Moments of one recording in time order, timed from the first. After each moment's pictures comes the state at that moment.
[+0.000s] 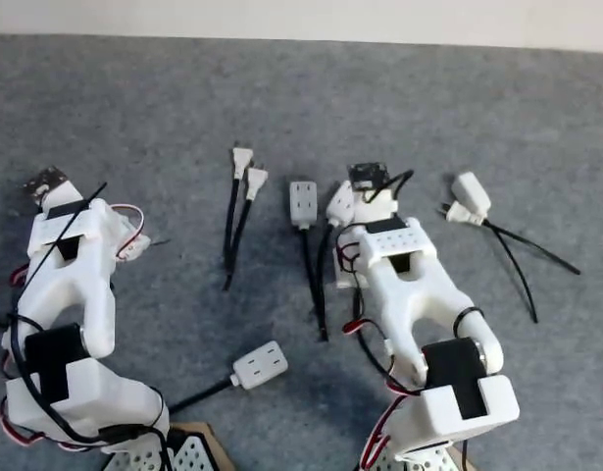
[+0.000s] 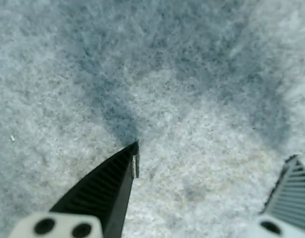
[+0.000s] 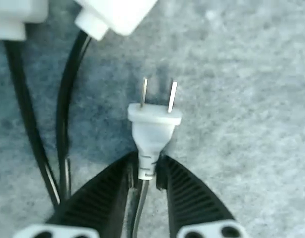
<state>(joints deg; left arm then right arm) -24.1 1.5 33.3 52.0 -4.8 -17.9 3.3 36.4 47.0 -4.7</state>
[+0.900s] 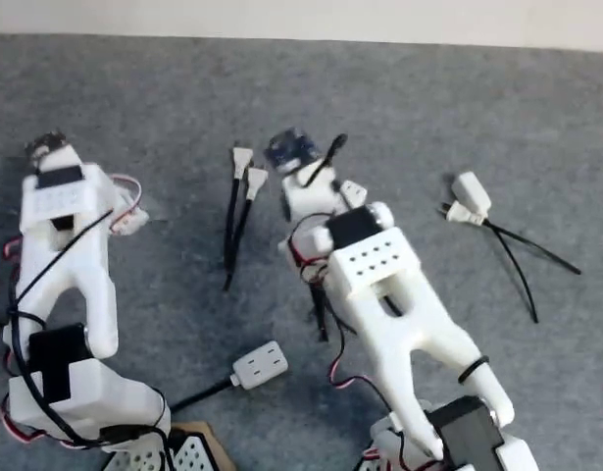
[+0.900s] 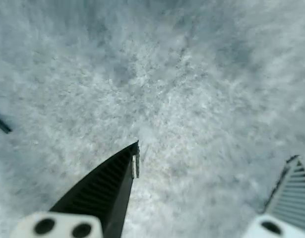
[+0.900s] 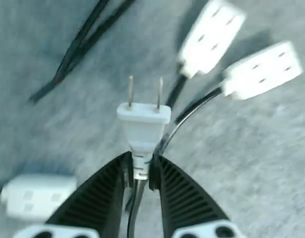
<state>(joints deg) -21.9 1.5 13.7 71.2 -11.5 -33.1 -15.5 25.5 67.8 8.6</state>
